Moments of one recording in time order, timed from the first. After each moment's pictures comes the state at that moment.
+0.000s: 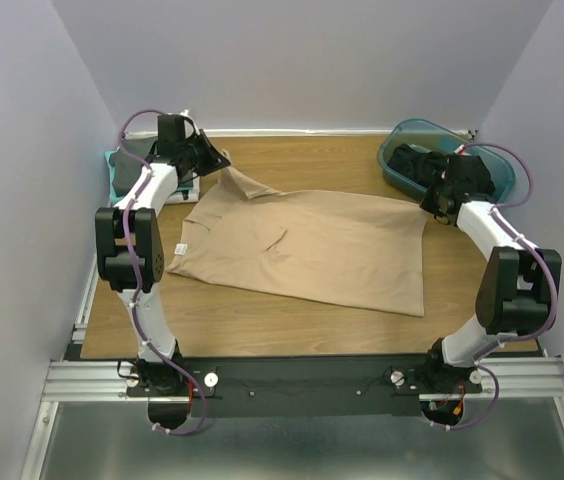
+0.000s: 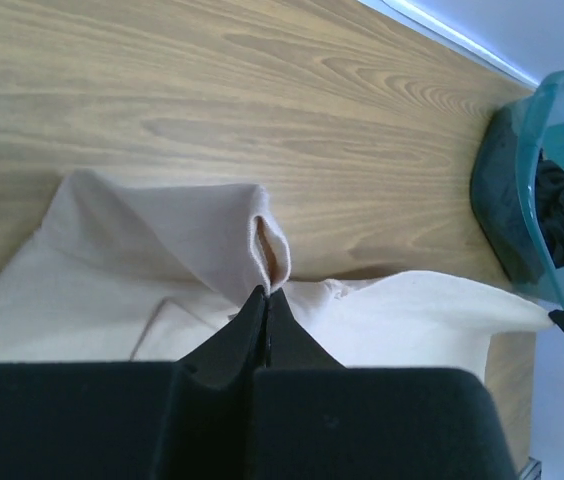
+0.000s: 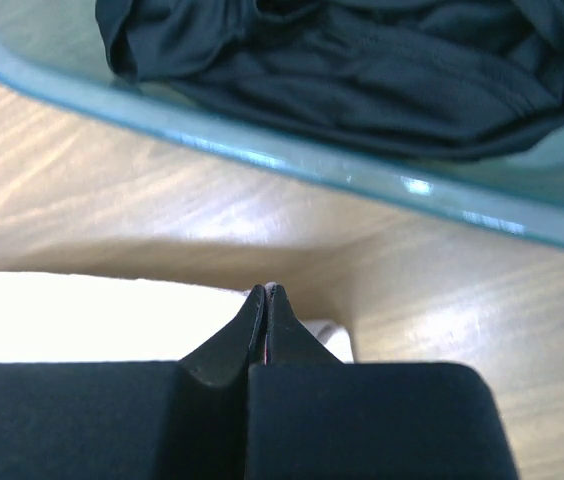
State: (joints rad) left arm -0.03 2.00 1.59 -0.20 0.47 -0.58; right arm -0.07 1.62 1.10 -0.23 0.05 0.33
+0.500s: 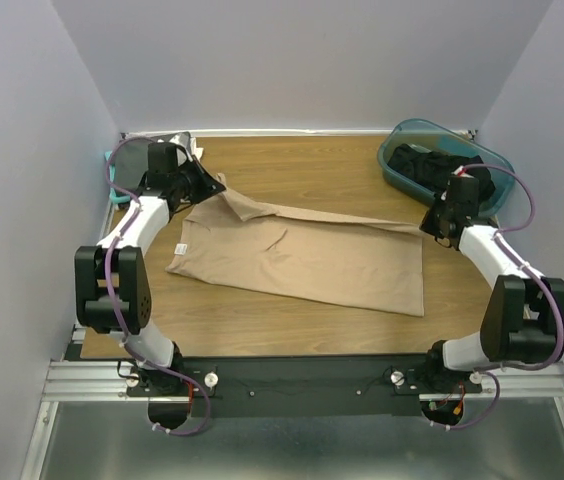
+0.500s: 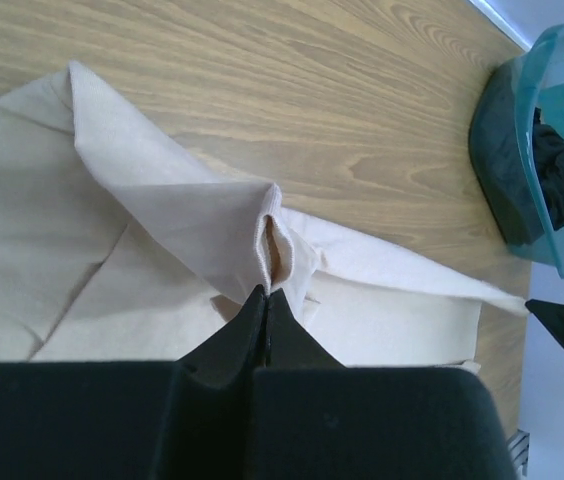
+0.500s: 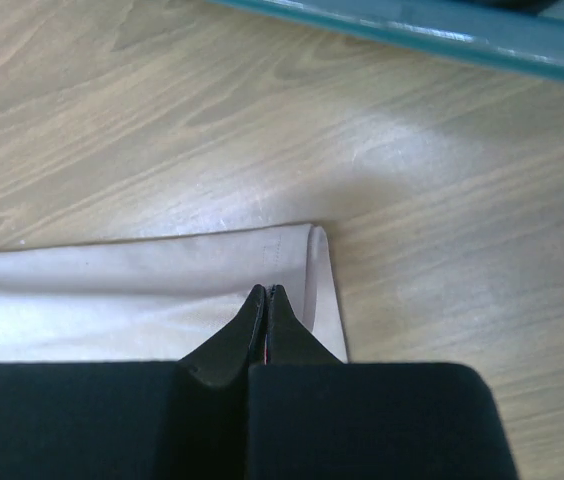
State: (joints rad) left arm -0.03 1.65 1.18 -0.13 0.44 -0.61; right arm -0.07 1.45 0.89 -0.24 0.03 0.32
